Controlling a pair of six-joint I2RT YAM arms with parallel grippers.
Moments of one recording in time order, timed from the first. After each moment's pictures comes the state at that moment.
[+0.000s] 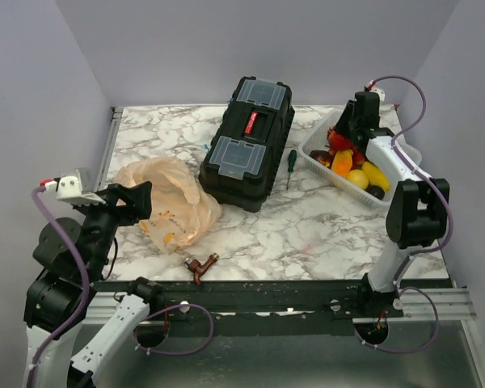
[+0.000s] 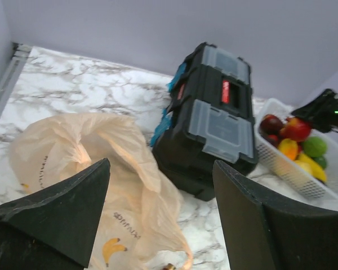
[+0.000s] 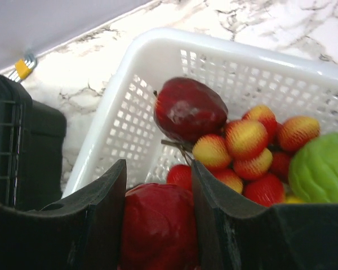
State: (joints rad) left arm -0.40 0.49 1.18 -0.76 -0.29 -0.36; right arm 0.07 1.77 1.41 -0.18 0.22 0.36
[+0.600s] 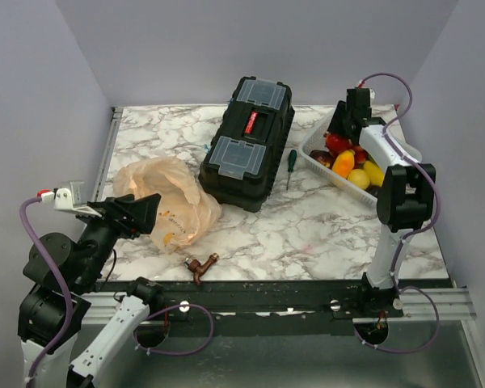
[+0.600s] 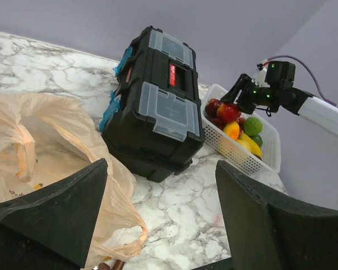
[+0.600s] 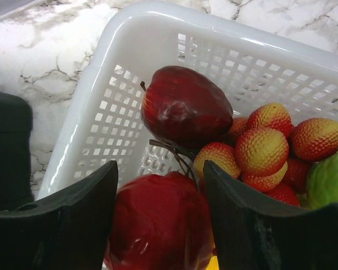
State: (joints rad) left arm -0.40 0.40 1.19 -0.79 -0.10 -0.52; right arm 0.07 2.00 1.65 -0.34 0.21 0.34
